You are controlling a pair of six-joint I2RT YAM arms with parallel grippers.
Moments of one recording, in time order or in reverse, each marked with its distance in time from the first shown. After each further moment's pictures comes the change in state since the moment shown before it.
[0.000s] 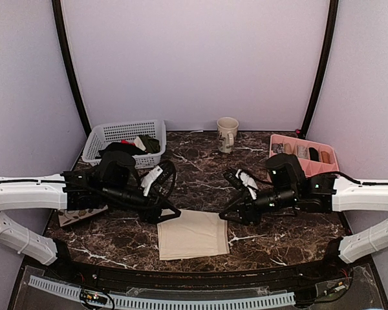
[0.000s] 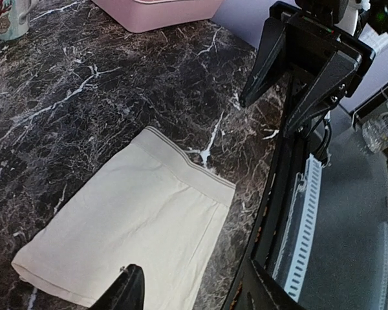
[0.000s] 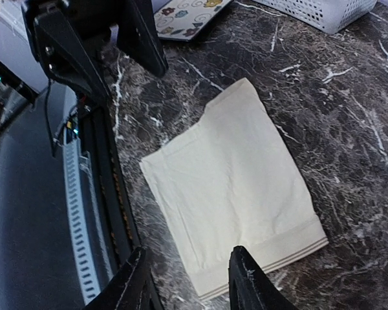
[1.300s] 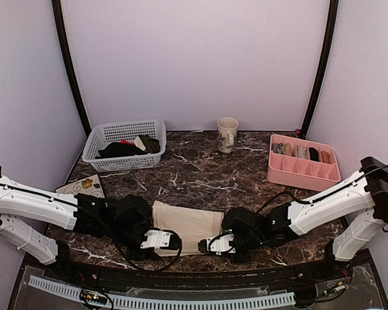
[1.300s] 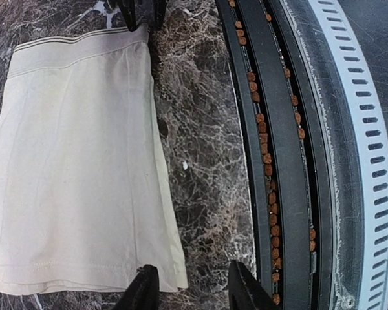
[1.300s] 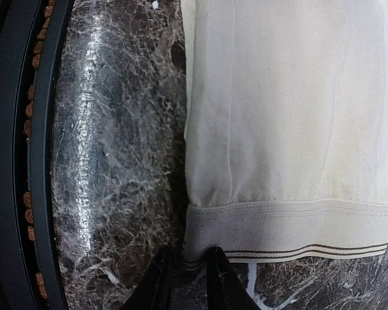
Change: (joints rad) left arm -0.232 0.061 -0.114 -0.243 -0.190 0.721; right arm 0.312 0.387 -0.019 -0.063 0.426 -0.586
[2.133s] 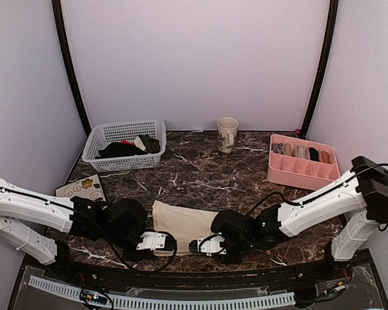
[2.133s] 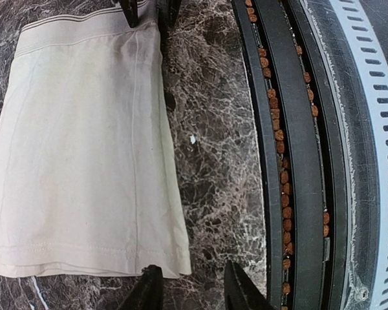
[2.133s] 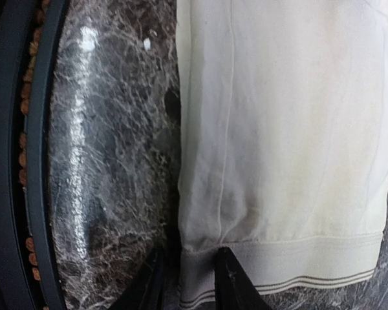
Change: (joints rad) left arm -0.004 -0.039 -0.059 0.016 -0.053 0.000; right arm 0.044 0.080 0.090 -0.013 0.052 0.031
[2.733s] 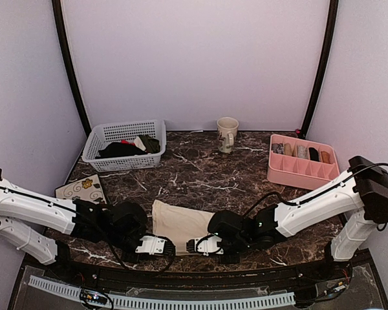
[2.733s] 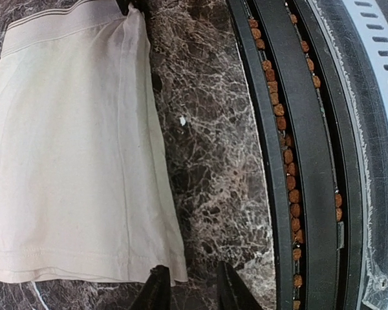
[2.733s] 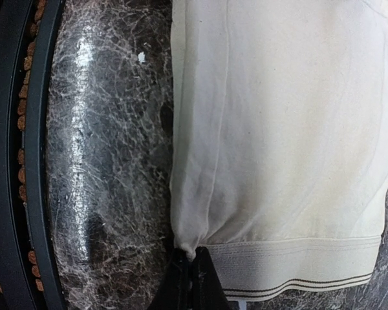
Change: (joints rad) left arm 0.000 0.012 -0.029 0.016 -0.017 0.074; right arm 0.008 0.028 0.032 -0.008 0.000 0.022
